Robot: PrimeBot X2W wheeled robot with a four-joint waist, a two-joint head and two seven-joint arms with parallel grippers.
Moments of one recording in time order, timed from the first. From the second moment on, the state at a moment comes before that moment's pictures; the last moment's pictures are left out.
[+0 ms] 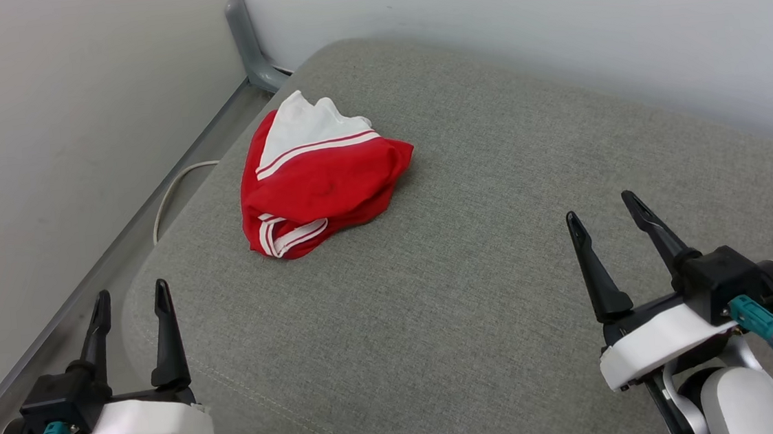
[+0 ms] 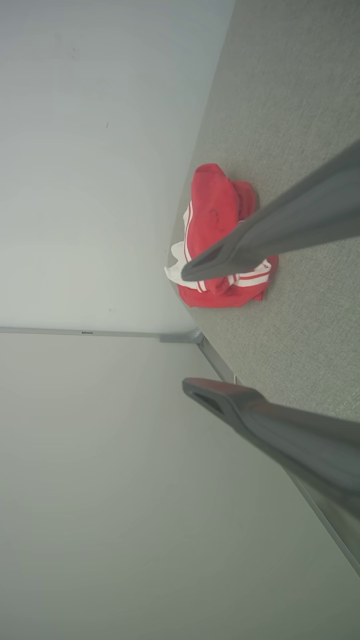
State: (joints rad) left arm -0.06 0.08 0.14 0.08 -0.17 -0.10 -0.26; right arm -0.15 -0.05 0.09 0.00 0.03 0.13 -0.08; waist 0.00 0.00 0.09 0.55
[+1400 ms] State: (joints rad) left arm -0.84 0.49 -0.18 0.77 -0.67 -0.13 0.42; right arm -0.25 -0.05 0.05 -0.08 -0.02 0.13 -0.06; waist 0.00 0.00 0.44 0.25
